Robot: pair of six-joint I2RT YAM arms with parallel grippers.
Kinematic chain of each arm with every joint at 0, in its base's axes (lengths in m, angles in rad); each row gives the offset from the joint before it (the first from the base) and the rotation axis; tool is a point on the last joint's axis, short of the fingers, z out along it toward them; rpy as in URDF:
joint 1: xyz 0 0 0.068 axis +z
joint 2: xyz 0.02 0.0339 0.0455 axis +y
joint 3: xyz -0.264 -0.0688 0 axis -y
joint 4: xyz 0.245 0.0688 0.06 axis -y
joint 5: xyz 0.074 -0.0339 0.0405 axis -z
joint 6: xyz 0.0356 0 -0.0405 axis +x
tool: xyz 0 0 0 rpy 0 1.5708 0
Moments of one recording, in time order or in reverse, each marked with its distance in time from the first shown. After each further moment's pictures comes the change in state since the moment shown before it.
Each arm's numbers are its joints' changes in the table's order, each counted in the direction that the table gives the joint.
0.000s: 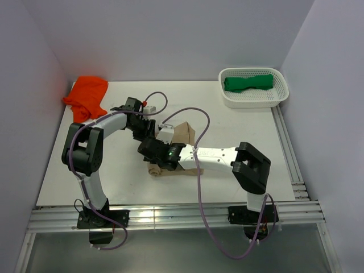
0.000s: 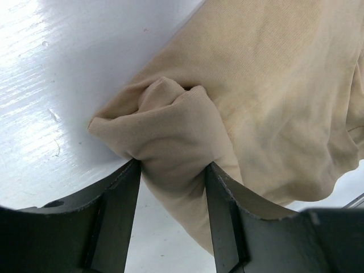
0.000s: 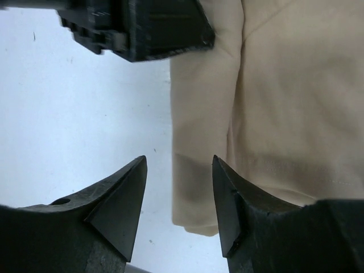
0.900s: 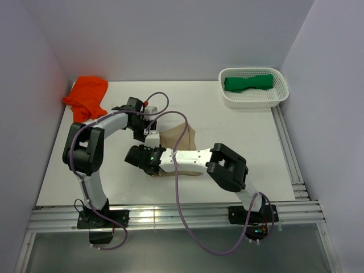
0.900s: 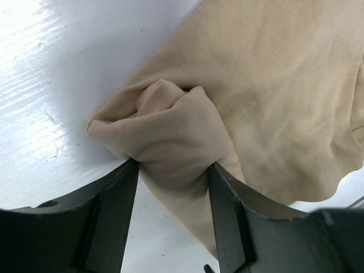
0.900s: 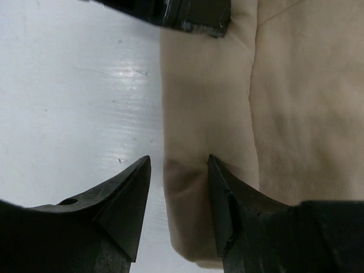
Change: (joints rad) left arm -0.011 0.006 0.012 -0.014 -0.013 0.009; right arm 0.061 0.261 0.255 -0.188 0.120 -0.109
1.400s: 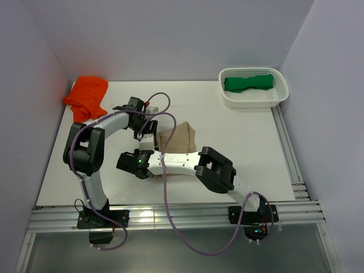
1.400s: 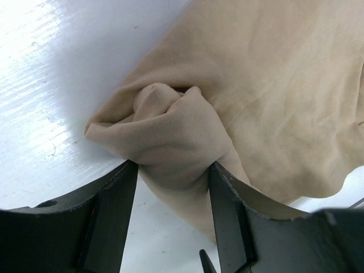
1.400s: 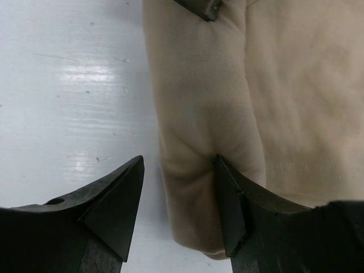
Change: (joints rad) left arm -0.012 0.000 0.014 -0.024 -0.018 0.014; right arm 0.050 0.146 0.211 -0.271 0.093 0.072
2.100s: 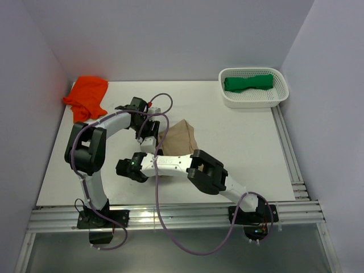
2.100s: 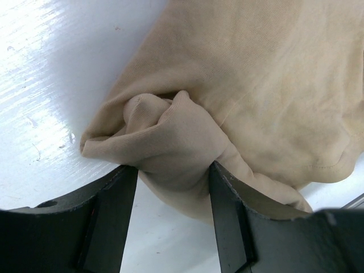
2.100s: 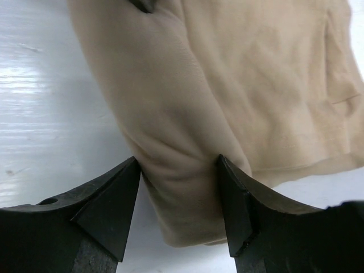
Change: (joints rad) left arm -0.018 0.012 0.016 -0.018 -0.002 -0.001; right arm 0.020 0.122 0.161 -0.352 0.113 0.101
